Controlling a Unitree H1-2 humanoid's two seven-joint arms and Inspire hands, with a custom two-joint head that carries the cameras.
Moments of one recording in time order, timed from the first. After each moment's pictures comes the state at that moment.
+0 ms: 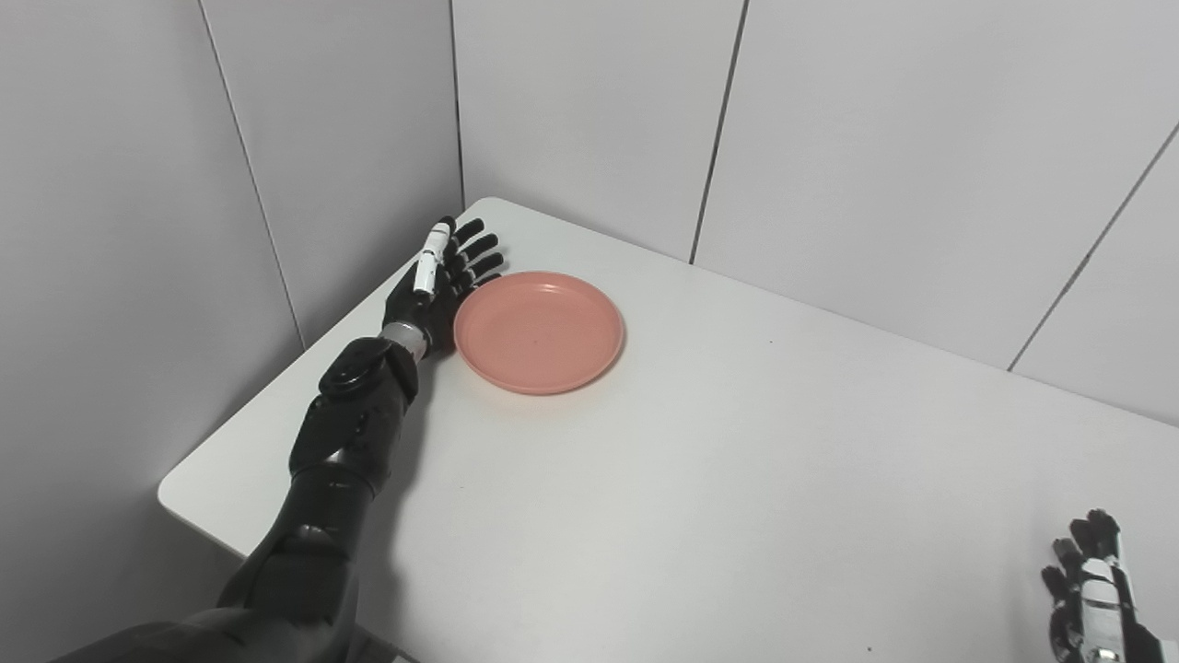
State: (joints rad) left arm -0.48 0.37 0.42 0.61 -0.45 0.16 -0.18; right arm 0.03 -0.06 0.02 -0.25 0.05 0.16 0.06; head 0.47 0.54
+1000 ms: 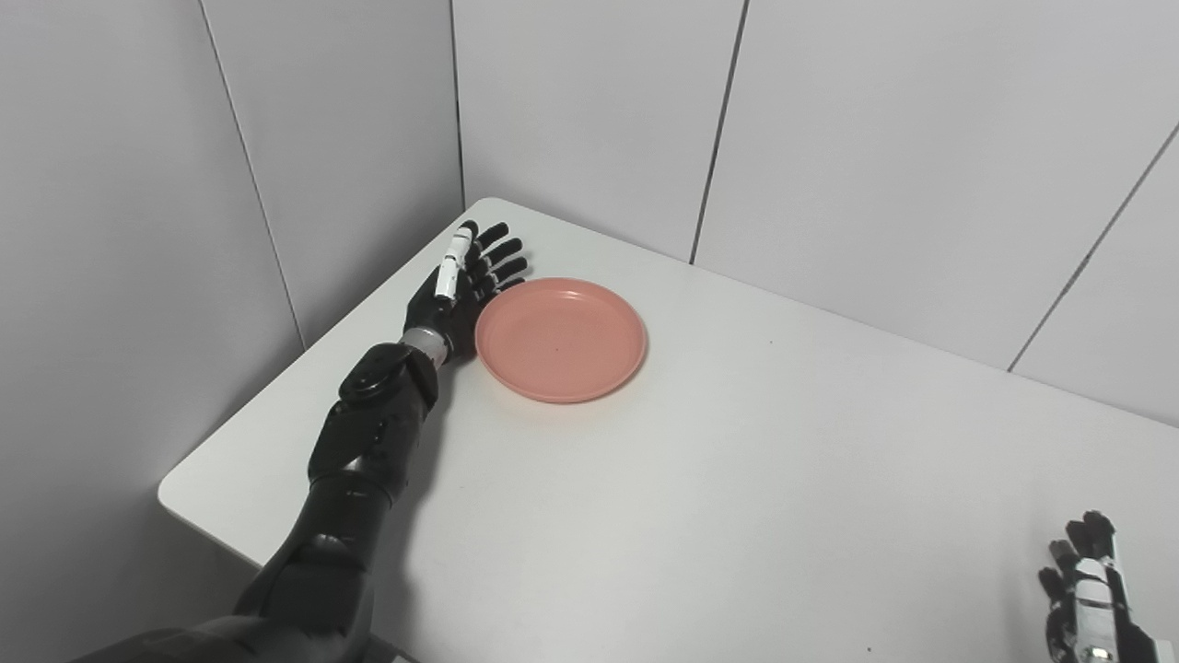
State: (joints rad) left arm -0.48 0.33 0.40 0.57 -0.45 0.16 -0.18; right arm 0.03 -0.04 0.01 -0.25 0.03 0.16 0.06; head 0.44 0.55
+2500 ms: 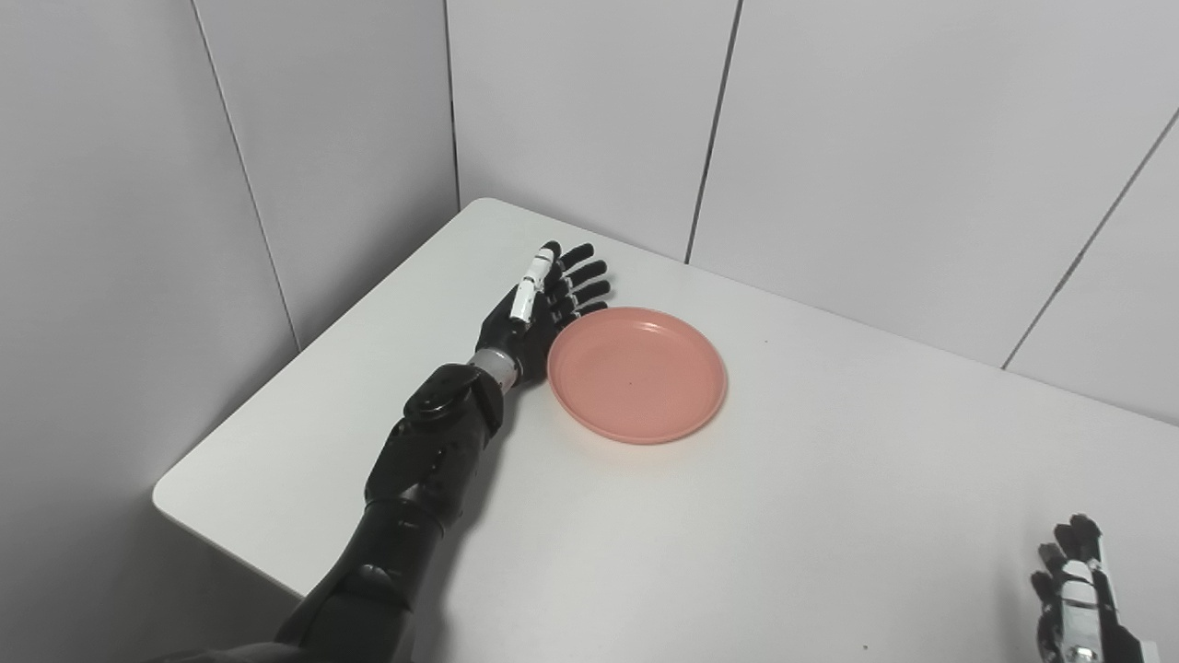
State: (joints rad) left arm -0.47 0.22 0.28 0.49 -0.45 0.18 -0.18; right arm 0.03 -0.04 0.02 -0.21 0.01 0.13 0.04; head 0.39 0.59
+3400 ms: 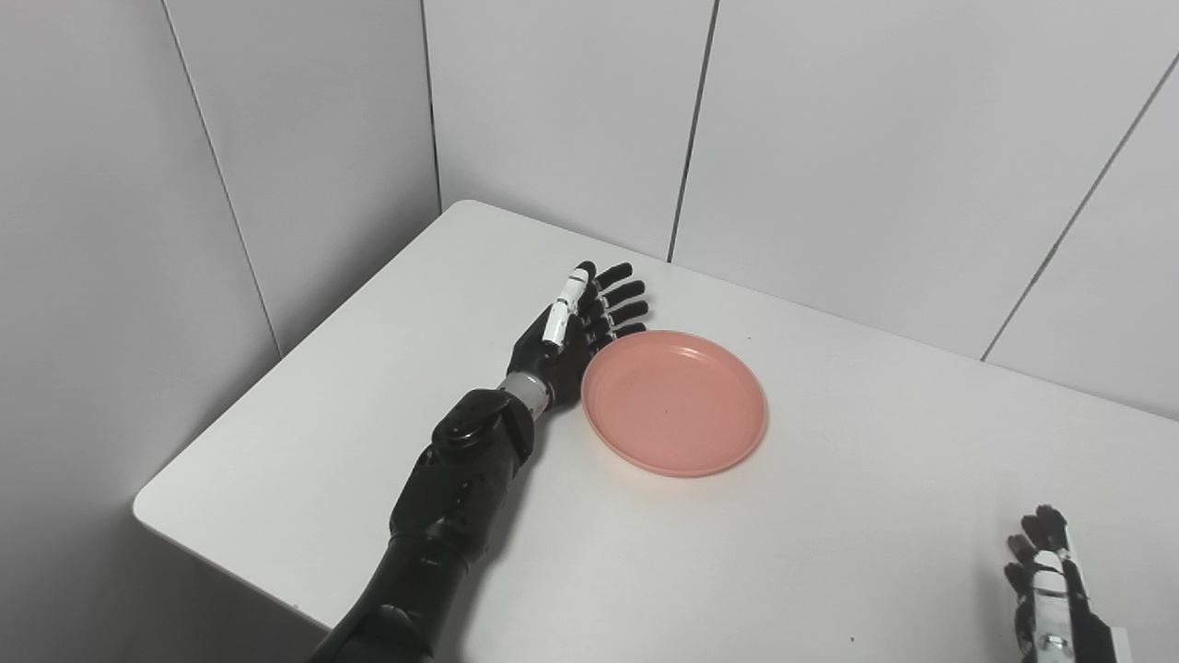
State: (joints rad) left arm -0.44 0.12 0.22 0.39 -0.43 0.21 -0.17; right arm 0.03 -0.03 0.02 -0.18 -0.02 0.11 0.03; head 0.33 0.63
